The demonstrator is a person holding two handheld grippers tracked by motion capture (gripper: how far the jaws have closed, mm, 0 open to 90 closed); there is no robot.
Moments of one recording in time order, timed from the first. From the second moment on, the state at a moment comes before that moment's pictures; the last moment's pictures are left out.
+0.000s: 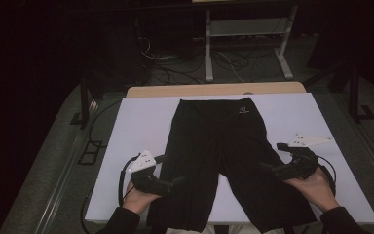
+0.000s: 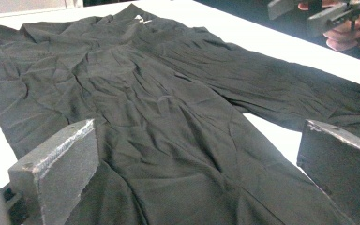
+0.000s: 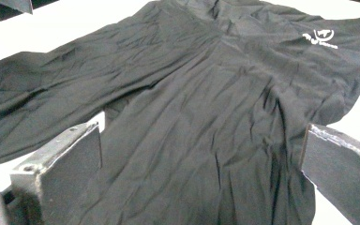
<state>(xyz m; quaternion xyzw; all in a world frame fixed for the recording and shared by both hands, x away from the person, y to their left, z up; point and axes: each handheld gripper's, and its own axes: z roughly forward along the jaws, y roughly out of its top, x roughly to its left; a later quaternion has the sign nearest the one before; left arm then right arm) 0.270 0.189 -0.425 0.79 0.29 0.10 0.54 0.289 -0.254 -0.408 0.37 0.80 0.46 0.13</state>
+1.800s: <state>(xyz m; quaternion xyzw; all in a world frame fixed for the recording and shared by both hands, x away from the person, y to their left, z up) 0.271 0.189 -0.425 0.78 0.29 0.10 0.54 0.364 -0.201 -0.371 0.35 0.82 0.44 0.13</state>
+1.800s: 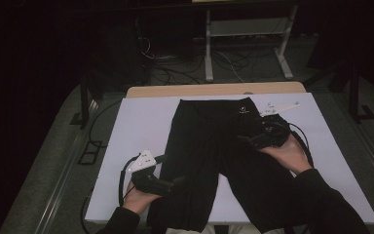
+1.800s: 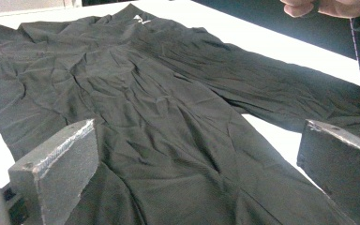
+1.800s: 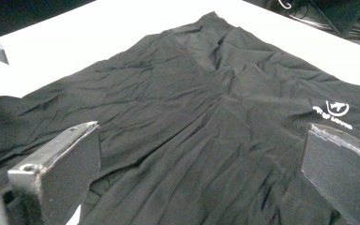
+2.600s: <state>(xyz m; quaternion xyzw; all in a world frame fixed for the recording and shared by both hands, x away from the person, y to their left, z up) 0.271 0.189 -0.425 0.78 0.29 0.10 0.54 0.392 -0.171 -0.361 0.34 0.82 0.43 0.13</state>
